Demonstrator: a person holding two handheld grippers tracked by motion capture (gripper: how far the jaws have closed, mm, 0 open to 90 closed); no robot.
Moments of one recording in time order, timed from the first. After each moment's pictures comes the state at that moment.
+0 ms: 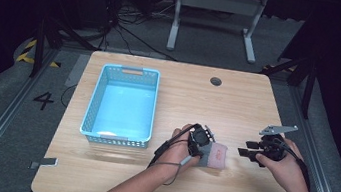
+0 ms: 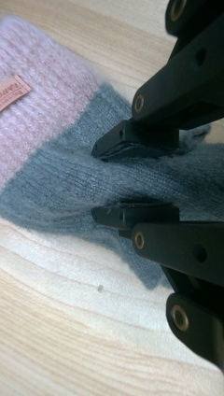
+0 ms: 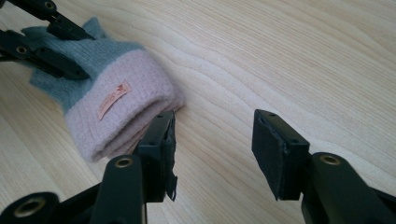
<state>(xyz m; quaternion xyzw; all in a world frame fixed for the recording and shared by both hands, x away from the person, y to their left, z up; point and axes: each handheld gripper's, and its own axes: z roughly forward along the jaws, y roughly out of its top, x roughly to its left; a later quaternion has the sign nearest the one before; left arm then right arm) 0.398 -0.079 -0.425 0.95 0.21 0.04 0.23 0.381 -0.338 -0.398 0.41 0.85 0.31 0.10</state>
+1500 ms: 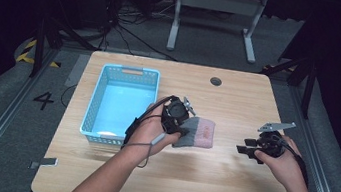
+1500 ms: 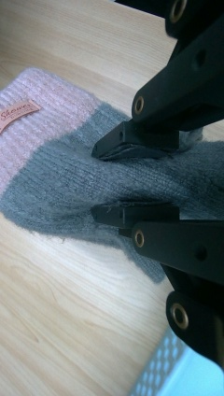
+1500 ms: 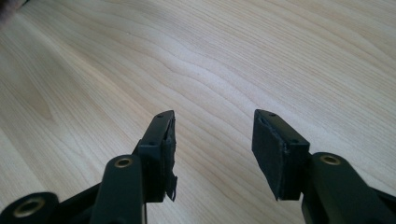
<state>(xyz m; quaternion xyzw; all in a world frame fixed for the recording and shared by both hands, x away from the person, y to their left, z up) 0.398 0.006 -0.324 0.93 0.23 0.07 0.28 0.391 -0.335 -0.399 0.41 0.85 0.32 0.10</state>
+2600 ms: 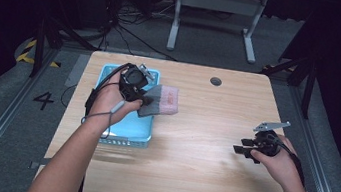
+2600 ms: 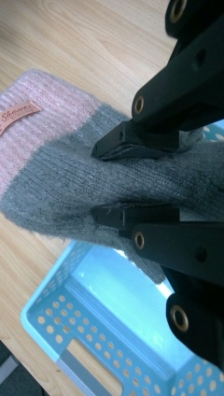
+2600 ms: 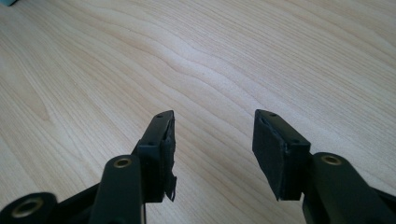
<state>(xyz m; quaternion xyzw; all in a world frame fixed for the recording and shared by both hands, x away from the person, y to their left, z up) 0.442 0.110 -0.290 0.90 0.30 0.11 0.29 0.395 -0.328 -0.405 0.41 0.85 0.31 0.09</state>
